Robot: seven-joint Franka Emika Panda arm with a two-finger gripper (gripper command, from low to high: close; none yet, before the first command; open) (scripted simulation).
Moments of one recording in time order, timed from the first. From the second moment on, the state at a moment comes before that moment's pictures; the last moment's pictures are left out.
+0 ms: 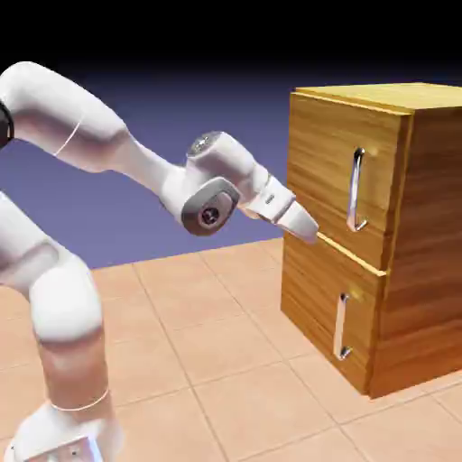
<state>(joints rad) 0.03 -0.58 -0.02 -2.80 -0.05 3.03 0.78</state>
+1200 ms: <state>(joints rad) 0.56 -0.81 -0.60 -2.64 -1.62 2.86 1.93</state>
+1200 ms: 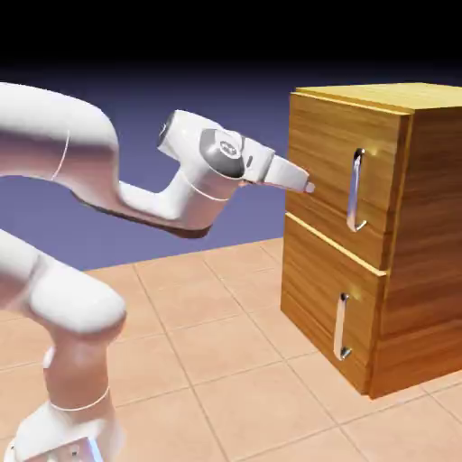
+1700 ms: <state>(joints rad) 0.78 -0.91 -0.84 -2.57 -2.27 2.79 2.41</state>
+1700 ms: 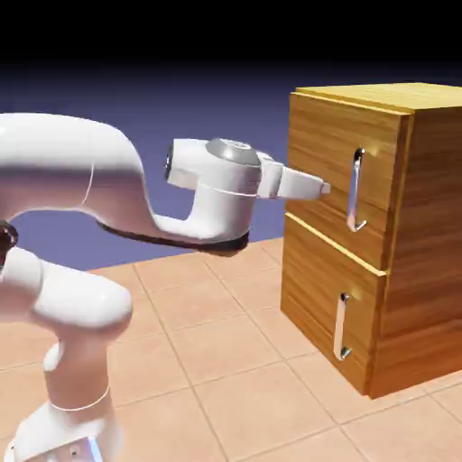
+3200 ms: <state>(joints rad) 0.47 -0.90 -0.36 -2.83 -2.27 2.35 2.89</state>
